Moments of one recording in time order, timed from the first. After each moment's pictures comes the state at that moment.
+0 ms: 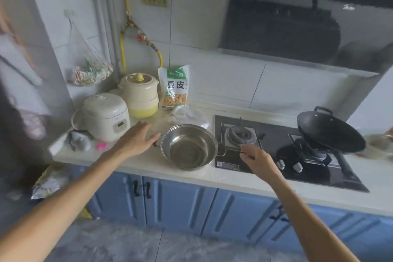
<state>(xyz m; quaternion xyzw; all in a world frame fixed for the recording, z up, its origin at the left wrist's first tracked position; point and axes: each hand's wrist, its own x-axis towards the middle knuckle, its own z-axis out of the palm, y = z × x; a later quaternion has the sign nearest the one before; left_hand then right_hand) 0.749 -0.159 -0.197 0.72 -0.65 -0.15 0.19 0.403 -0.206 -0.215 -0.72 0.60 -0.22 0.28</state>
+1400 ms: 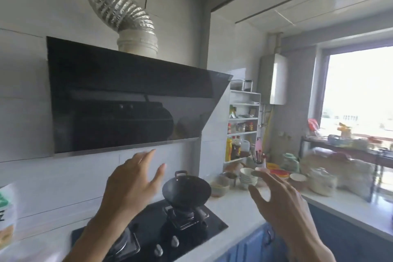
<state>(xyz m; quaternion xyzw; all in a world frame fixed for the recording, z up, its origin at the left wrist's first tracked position) 0.407 -0.127 0.027 0.45 -0.81 0.03 0.38 0.177 0.019 0.010 -0.48 0.79 -0.34 -0.17</state>
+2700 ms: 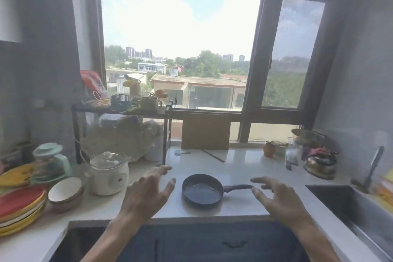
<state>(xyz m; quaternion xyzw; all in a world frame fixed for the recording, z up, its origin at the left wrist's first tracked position) -0.720 -0.133 -0.094 -0.02 -0.94 -0.26 0.20 -0.722 0.169 -0.092 -0.04 0.95 -0.29 -0.14</state>
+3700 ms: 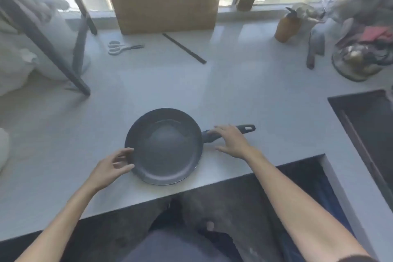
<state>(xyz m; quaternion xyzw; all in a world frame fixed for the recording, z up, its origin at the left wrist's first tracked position) -1.172 -0.119 -0.414 0.06 -0.86 -0.43 -0.26 -1.217 0.263 -0.411 -0.11 0.95 -0.16 0.24</state>
